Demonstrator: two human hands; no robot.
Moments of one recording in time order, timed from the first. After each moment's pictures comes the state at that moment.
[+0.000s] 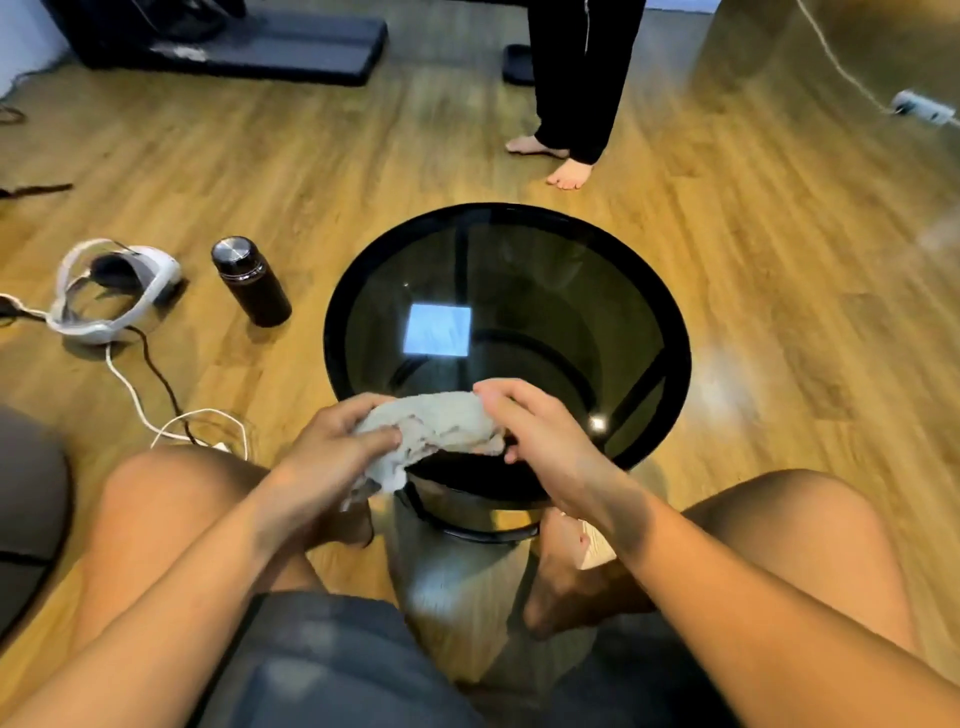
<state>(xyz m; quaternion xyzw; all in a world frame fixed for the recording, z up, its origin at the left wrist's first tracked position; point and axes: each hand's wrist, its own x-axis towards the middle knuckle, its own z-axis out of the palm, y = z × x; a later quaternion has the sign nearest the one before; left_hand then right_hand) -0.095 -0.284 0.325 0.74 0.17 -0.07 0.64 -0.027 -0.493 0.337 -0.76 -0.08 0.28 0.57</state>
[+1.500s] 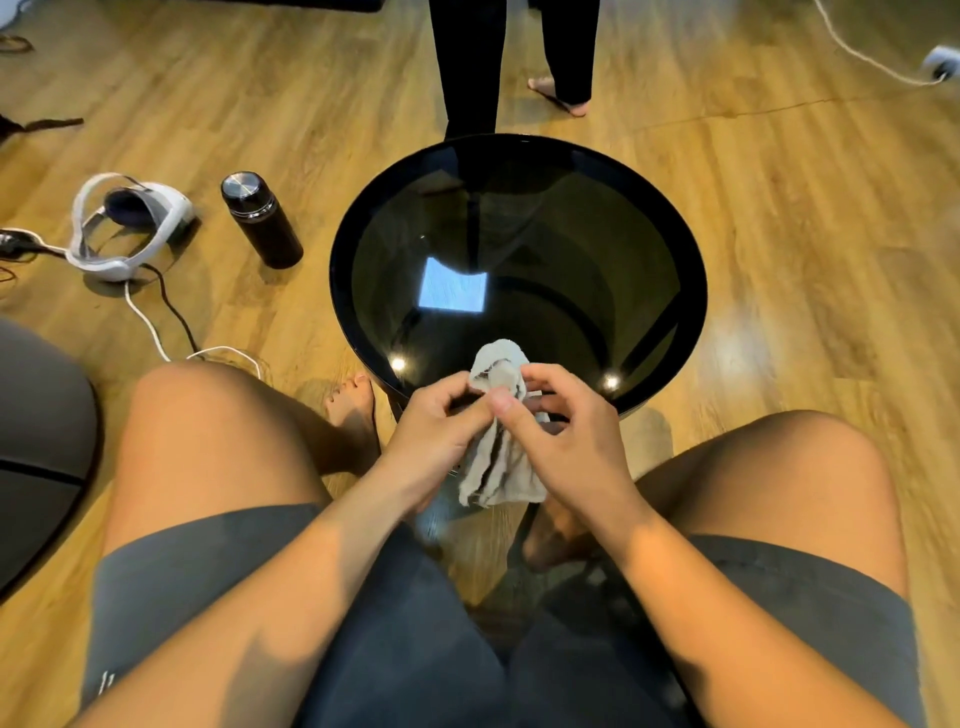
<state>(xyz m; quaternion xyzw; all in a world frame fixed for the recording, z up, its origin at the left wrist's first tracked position) -0.114 -0.378 0.310 0.65 0.15 -0.08 0.74 -0.082 -0.525 0.314 -0.82 -0.12 0.09 0.55</state>
